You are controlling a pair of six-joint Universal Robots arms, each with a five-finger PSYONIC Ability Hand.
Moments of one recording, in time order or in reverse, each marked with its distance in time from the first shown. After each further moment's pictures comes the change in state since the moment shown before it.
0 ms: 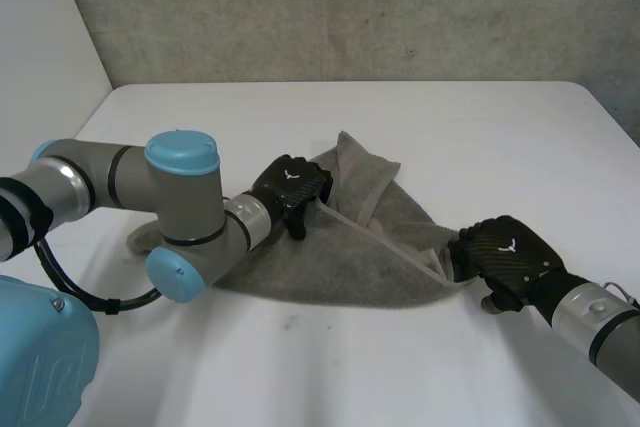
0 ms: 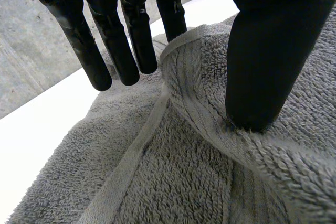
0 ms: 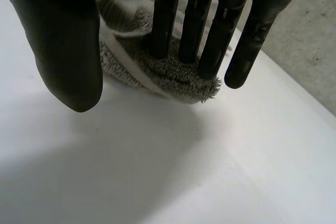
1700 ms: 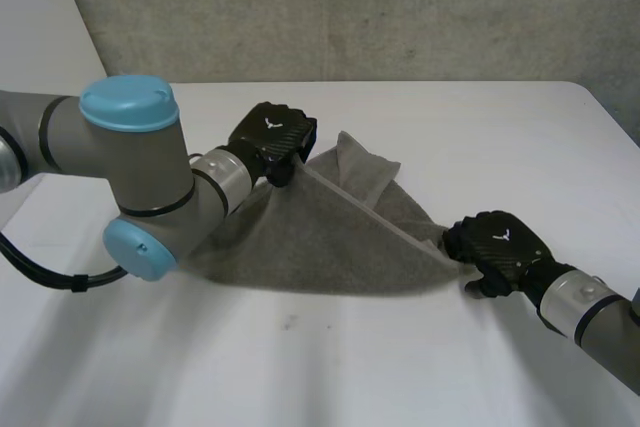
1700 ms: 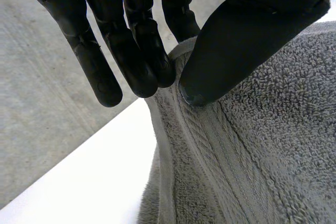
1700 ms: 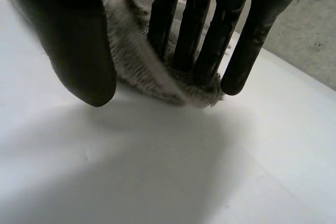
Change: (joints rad) left arm 0.015 0.243 -0.094 -0.004 -0.030 -0.014; right arm 0.026 0.101 -0.095 -0.034 0.003 0.199; left_hand 0.507 0.527 0.526 0.528 0.518; right_hand 0.109 0.099 0.107 0.110 0.114
